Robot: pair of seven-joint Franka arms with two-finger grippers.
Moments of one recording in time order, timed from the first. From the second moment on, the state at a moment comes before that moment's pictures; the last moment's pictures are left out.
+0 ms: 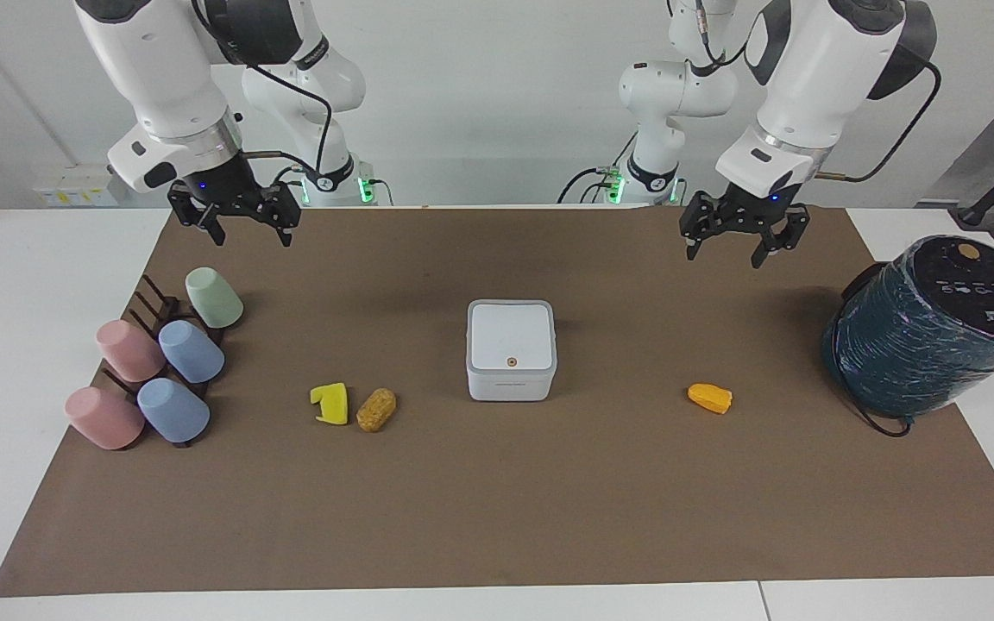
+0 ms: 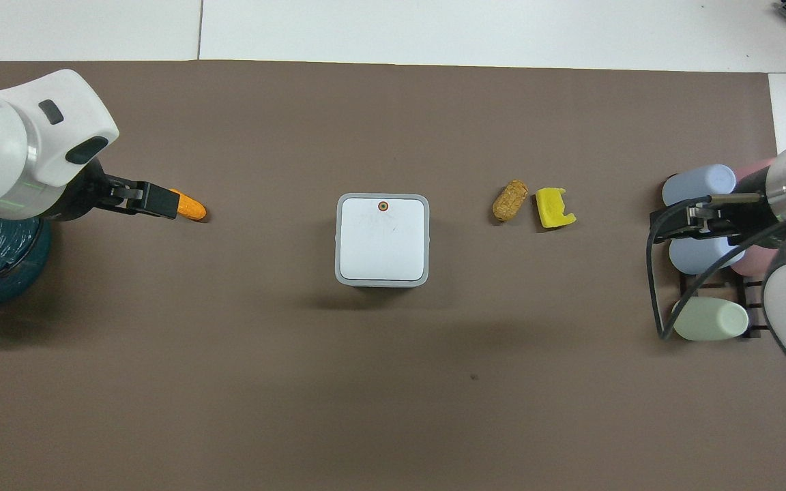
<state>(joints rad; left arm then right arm) -0.22 0.02 -0.05 -1.62 -0.03 1.71 -0.05 0.01 -0.02 0.08 -1.65 0.00 1.59 0.13</state>
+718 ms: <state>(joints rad) -0.48 0.06 -0.06 -1.80 -0.10 2.12 -0.46 0.01 -0.02 0.07 -1.65 0.00 1.59 0.13</state>
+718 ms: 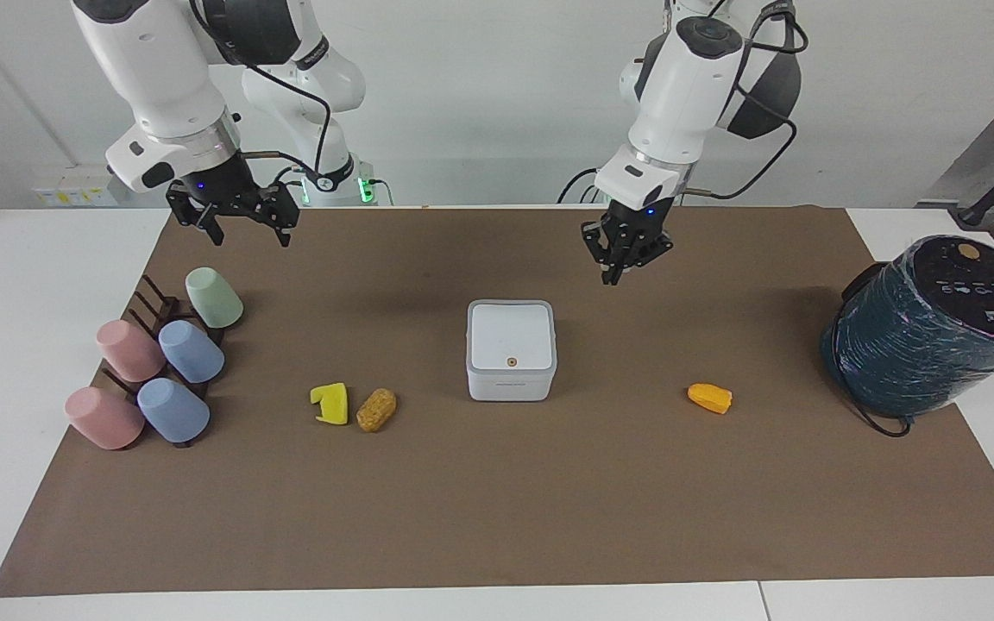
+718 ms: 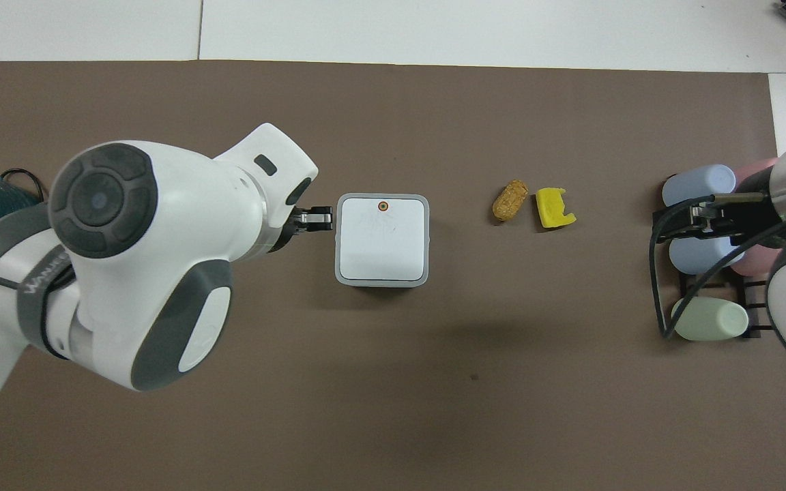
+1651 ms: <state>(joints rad) -0.59 0.25 -0.05 -1.86 -0.12 2.53 -0.57 0.04 0.17 0.08 -1.82 0.00 2.10 0.27</state>
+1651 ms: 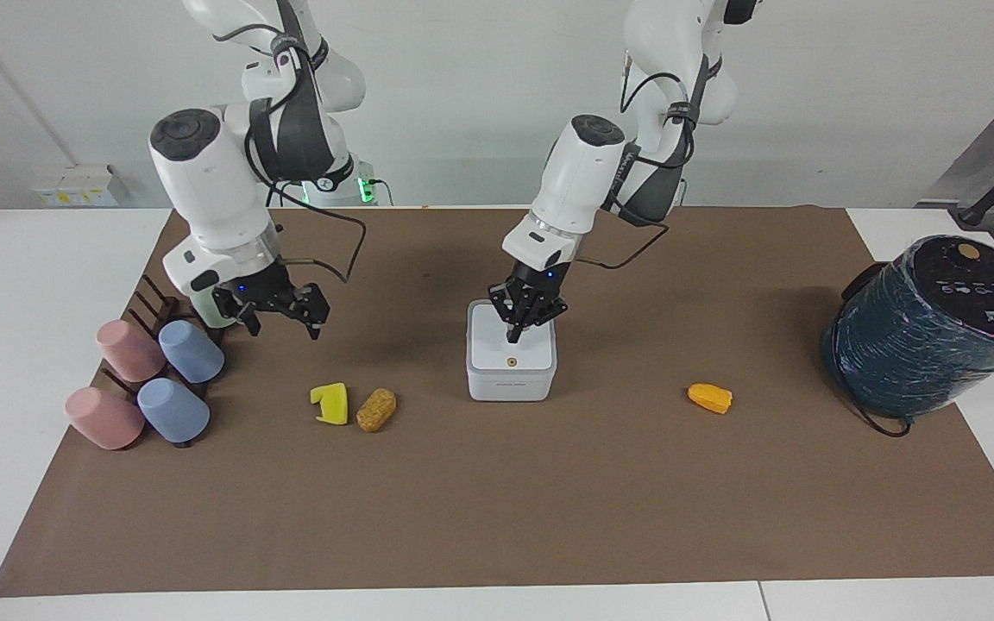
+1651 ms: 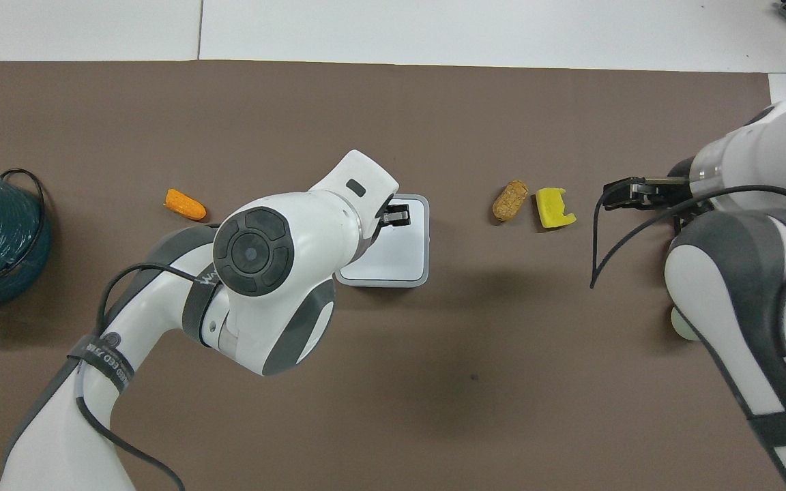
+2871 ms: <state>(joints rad) -0.59 0.29 -0.03 -1.71 -0.12 2.30 -0.57 0.19 0.45 0.08 -1.82 -0.10 2.40 0.54</state>
